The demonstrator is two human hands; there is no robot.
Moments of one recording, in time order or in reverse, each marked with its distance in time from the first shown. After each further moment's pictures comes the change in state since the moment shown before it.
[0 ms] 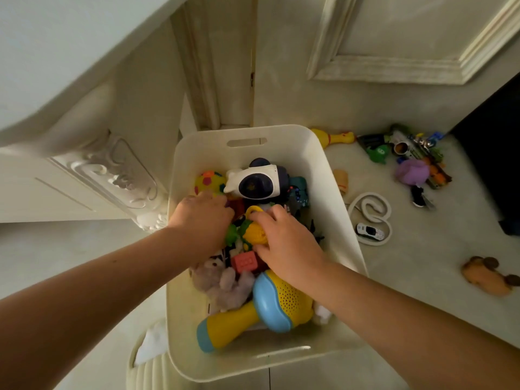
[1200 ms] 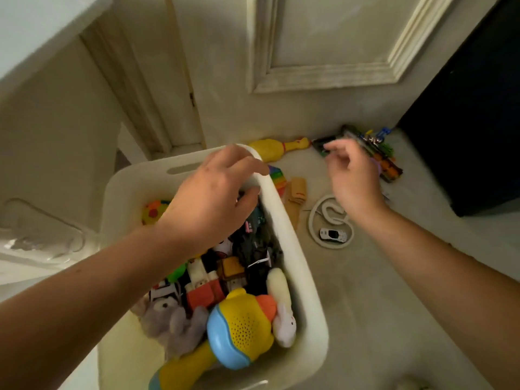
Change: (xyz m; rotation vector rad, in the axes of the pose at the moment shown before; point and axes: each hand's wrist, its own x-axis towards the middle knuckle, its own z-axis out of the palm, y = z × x) left_hand 0.038 0.050 -0.099 -0.671 0.662 0.313; right_hand 0.024 0.151 -0.109 0.397 0.712 0.416
